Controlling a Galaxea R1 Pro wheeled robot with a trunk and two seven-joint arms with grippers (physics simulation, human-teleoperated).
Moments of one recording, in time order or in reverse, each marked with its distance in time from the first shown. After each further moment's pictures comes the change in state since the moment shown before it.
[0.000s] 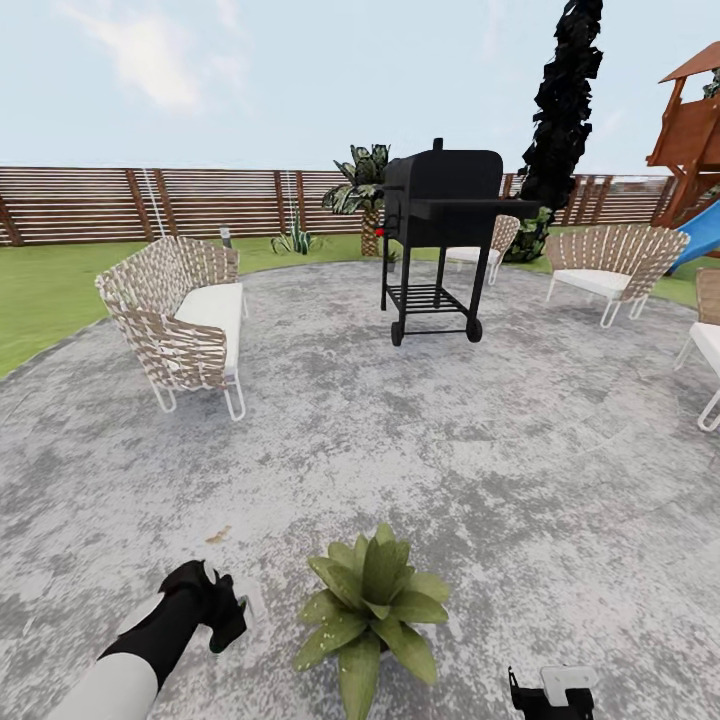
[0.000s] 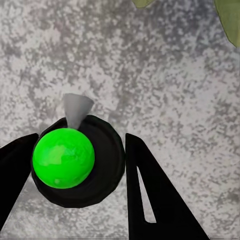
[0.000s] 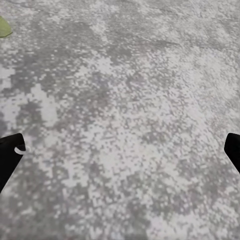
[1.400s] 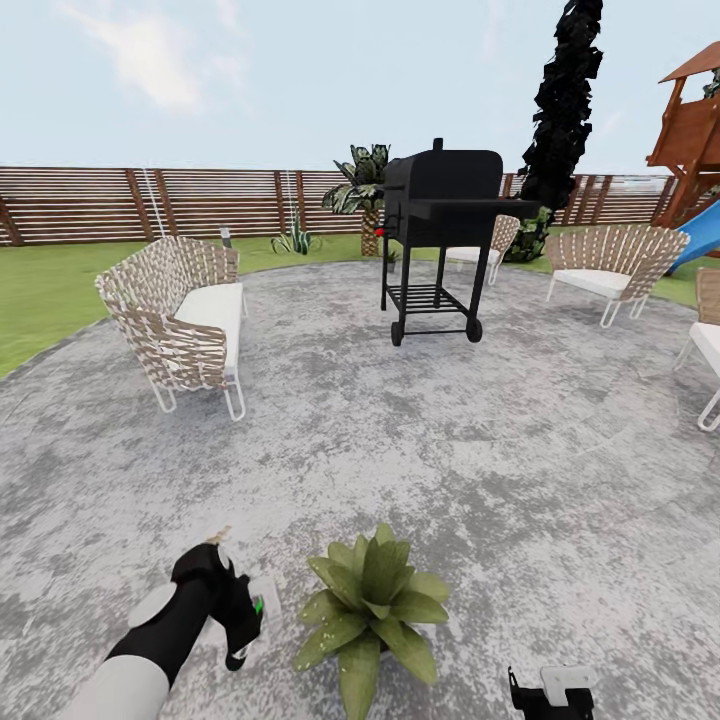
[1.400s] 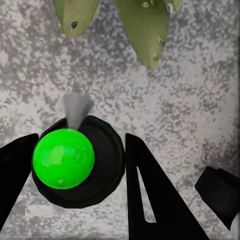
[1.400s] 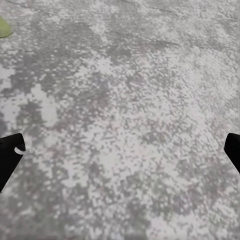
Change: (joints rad) left arm 0.027 -0.040 -0.034 -0.181 -0.078 0.063 -0.320; right arm 0.000 0.000 0.000 -0.001 0.000 0.000 0.000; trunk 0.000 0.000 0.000
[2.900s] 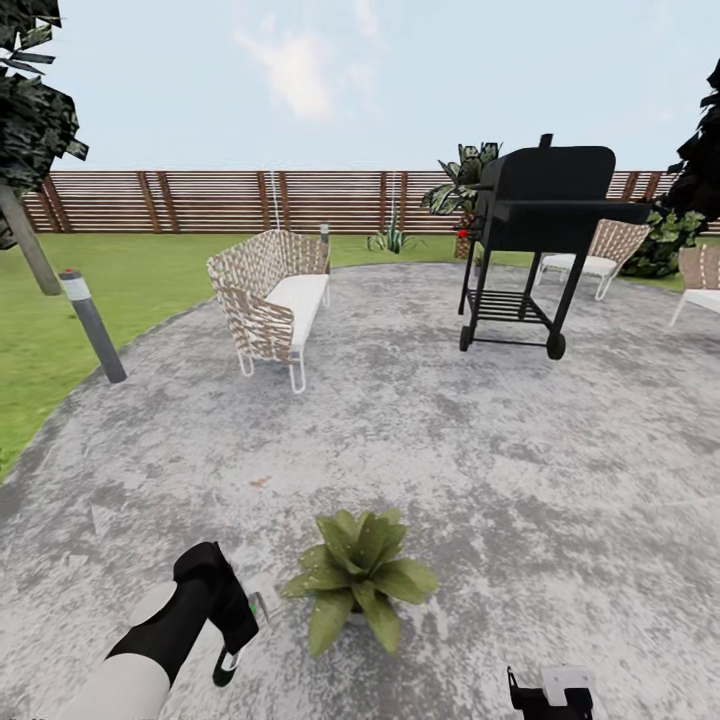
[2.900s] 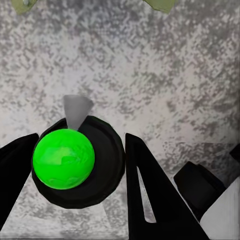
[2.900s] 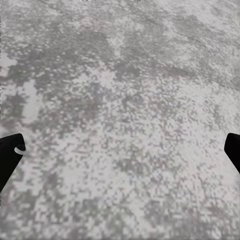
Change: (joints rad) left arm -0.004 -0.002 0.000 0.000 0.003 0.194 0.006; right arm 0.000 0.002 0.002 0.000 0.002 0.000 0.000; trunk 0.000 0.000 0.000
